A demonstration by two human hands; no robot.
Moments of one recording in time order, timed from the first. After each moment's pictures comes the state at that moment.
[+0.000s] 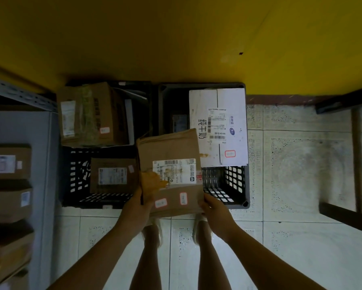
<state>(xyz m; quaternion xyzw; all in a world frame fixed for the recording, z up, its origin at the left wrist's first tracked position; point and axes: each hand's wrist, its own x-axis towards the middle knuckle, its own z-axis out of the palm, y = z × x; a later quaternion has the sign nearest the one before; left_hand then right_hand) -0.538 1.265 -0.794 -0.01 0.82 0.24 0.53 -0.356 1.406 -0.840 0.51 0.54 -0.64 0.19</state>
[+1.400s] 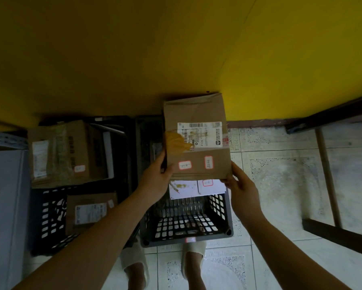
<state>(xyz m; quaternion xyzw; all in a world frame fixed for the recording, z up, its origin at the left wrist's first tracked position) -0.583 1.450 -0.794 0.16 0.76 0.36 0.52 -0.377 1.561 -0.791 0.59 0.63 -0.50 -0.06</state>
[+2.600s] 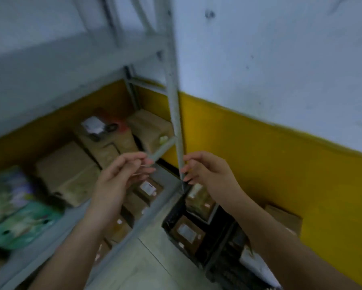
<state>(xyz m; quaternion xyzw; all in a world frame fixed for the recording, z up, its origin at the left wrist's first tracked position) -0.503 1.056 -0.185 0.00 0.74 0.67 -0.01 -0.508 1.281 -0.213 -0.05 0.71 -0.70 0.02</state>
